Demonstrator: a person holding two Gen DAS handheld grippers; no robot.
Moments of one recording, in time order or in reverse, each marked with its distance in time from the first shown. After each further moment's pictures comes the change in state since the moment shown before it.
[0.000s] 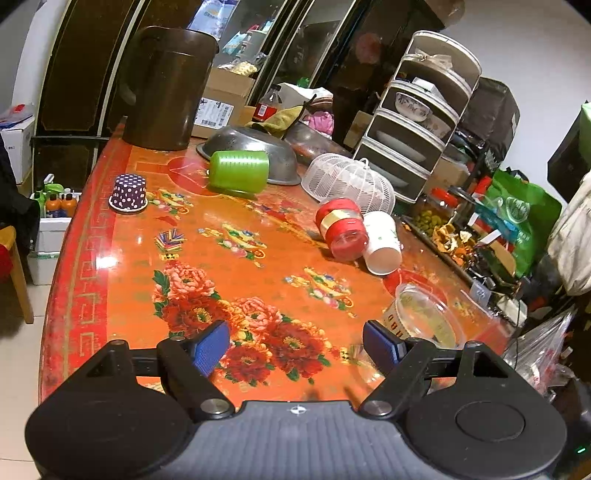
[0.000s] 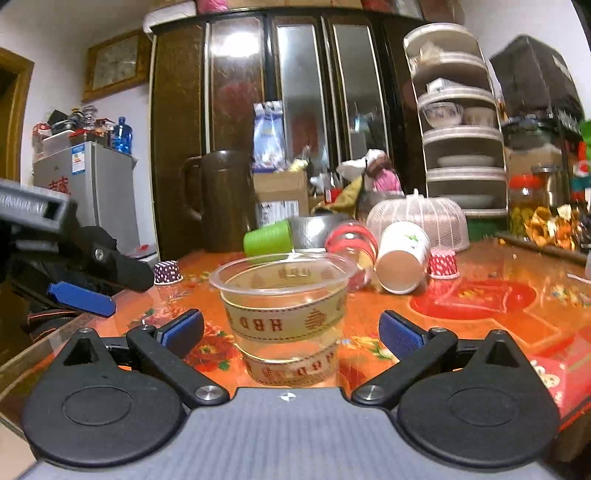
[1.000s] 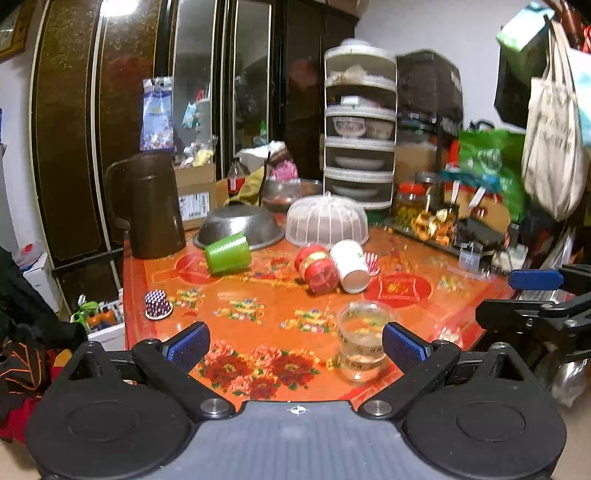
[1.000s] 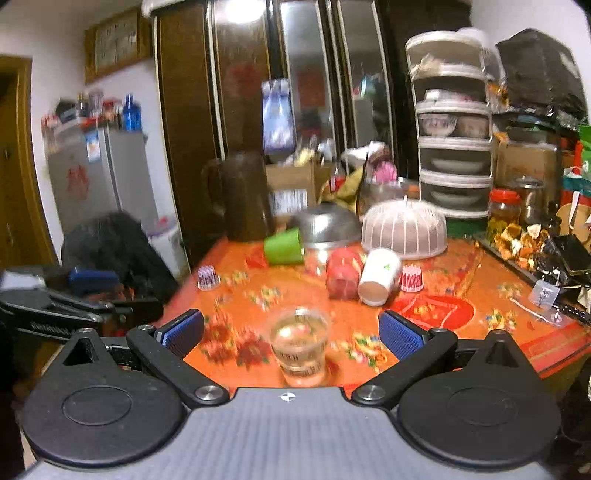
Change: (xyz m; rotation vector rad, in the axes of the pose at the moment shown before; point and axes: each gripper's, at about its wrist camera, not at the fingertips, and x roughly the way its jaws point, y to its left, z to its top) left arm -0.111 -0.092 0.013 0.378 -0.094 0.138; right arm -0.093 0.000 0.120 0.005 0.216 0.026
